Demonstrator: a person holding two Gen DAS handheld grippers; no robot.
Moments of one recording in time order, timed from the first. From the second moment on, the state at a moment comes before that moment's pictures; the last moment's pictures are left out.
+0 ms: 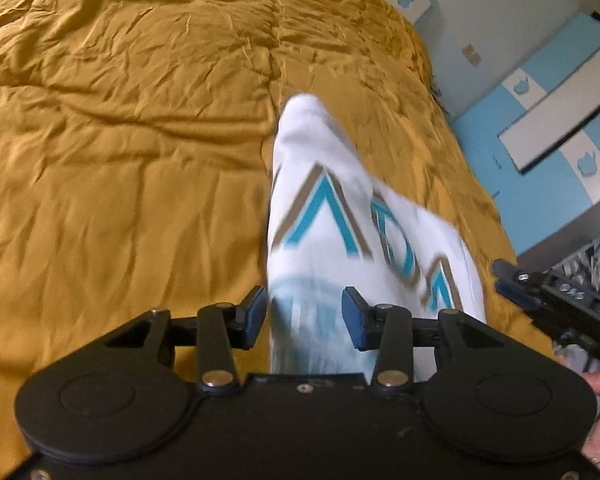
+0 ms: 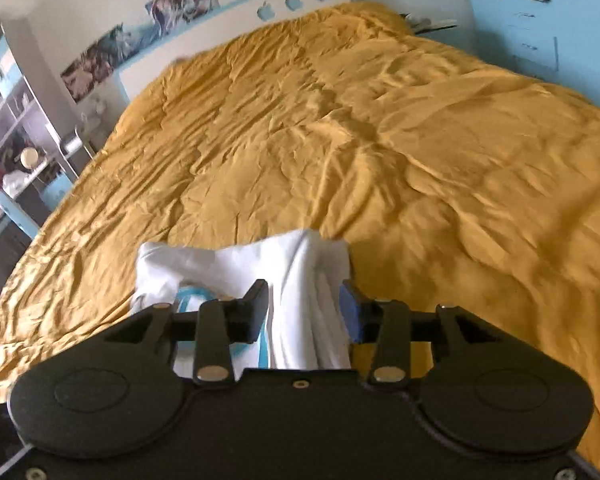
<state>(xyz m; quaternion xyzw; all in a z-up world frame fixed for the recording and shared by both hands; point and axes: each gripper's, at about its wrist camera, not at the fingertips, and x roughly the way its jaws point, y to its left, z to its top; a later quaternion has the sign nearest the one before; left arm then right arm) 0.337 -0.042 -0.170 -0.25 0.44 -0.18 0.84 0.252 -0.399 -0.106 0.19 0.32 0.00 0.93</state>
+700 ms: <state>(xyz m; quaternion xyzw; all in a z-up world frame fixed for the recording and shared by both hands) 0.446 -0.035 -0.206 -0.33 0.42 -0.13 0.83 0.321 -0.405 -0.157 0.19 0.38 -0.04 0.90</state>
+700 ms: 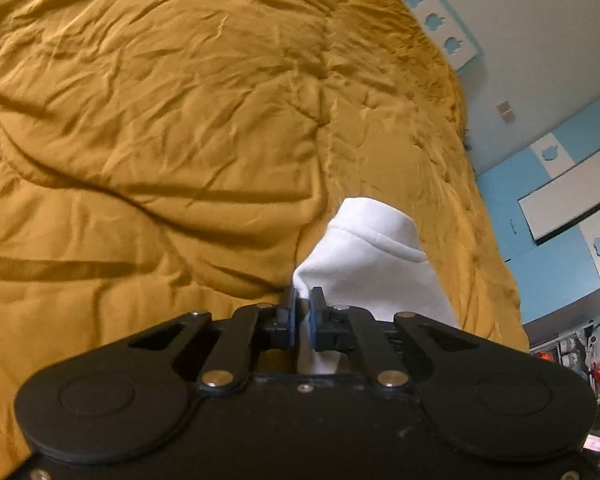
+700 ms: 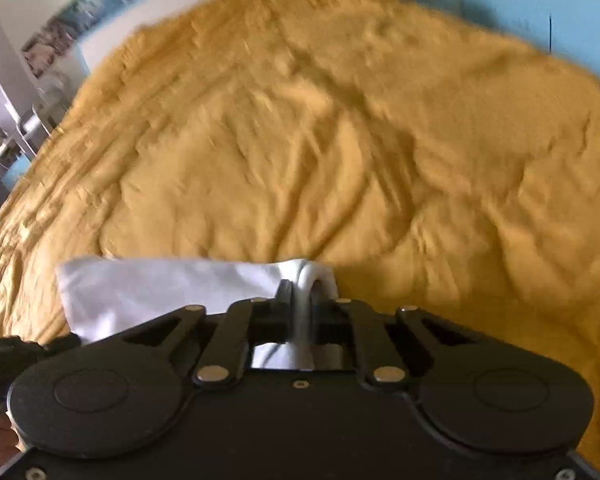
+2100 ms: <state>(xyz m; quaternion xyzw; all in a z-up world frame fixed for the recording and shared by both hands) 0.188 0.012 -0.169 -0.25 0.49 -0.23 0.80 0.062 -0.411 -0.155 0.31 0.35 -0.04 0.88</state>
